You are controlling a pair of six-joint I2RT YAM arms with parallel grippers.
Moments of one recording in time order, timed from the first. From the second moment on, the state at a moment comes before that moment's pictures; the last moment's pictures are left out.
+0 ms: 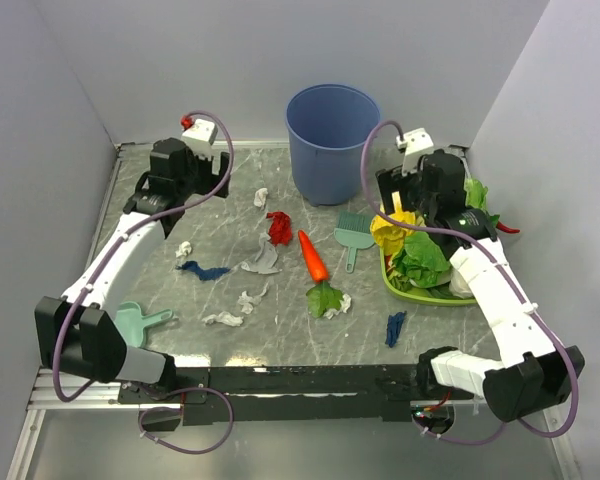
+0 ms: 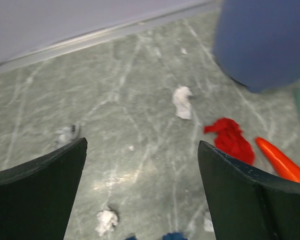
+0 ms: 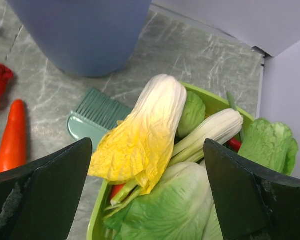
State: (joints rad) left arm -0.24 1.38 1.23 -0.21 -0.01 0.07; right arm 0.26 1.17 1.22 -0.47 0.13 -0.20
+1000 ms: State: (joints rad) left arm -0.24 1.36 1.04 -0.37 0.26 -0.09; right arm 0.53 1.66 1.29 -0.58 -0.16 -0.20
